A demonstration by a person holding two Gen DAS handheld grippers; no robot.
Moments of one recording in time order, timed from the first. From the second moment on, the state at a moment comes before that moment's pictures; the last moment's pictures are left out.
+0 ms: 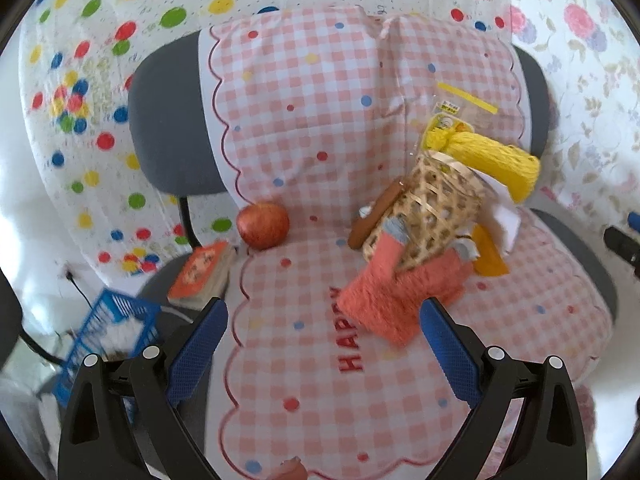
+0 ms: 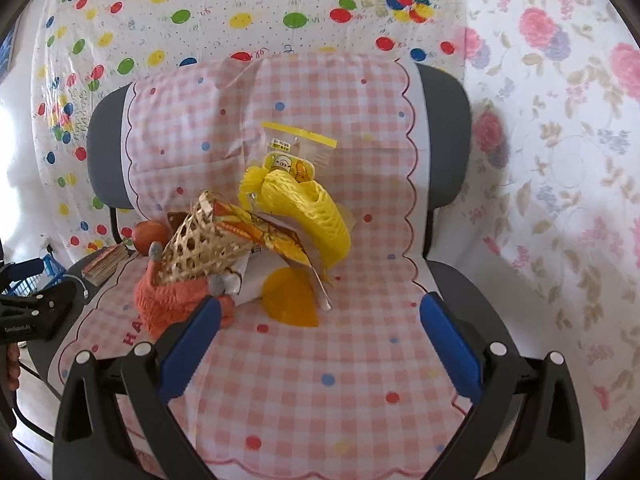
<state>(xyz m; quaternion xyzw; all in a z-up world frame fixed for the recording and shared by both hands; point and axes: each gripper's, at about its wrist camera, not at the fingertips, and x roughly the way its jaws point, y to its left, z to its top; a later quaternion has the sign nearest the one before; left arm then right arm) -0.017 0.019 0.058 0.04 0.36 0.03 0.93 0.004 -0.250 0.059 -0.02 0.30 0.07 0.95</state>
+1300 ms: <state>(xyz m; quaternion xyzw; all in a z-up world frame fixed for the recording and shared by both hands) 0.048 0.010 0.083 0.02 0.37 -0.01 0.93 0.060 -0.247 0.100 -0.10 0.23 0.10 0.96</state>
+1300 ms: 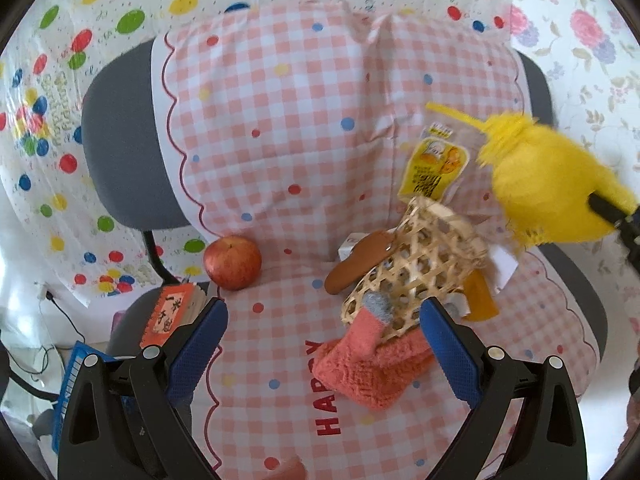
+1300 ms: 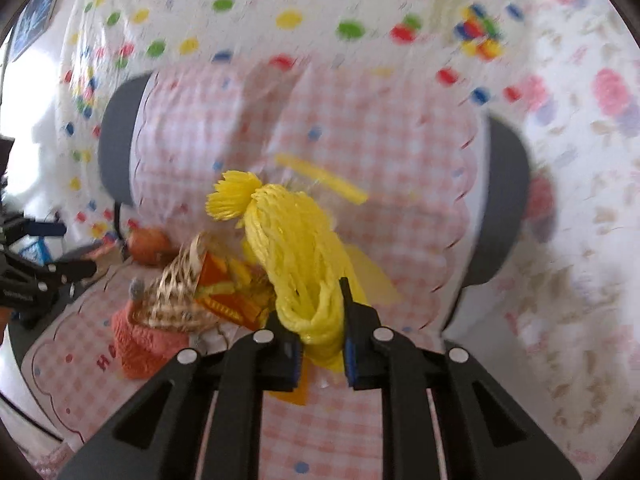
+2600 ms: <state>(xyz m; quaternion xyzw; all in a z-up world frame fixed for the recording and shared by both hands) 0.251 -0.101 0.092 0.10 0.31 -0.25 0.91 0.127 -0.326 0.058 0.01 0.29 0.06 0.95</state>
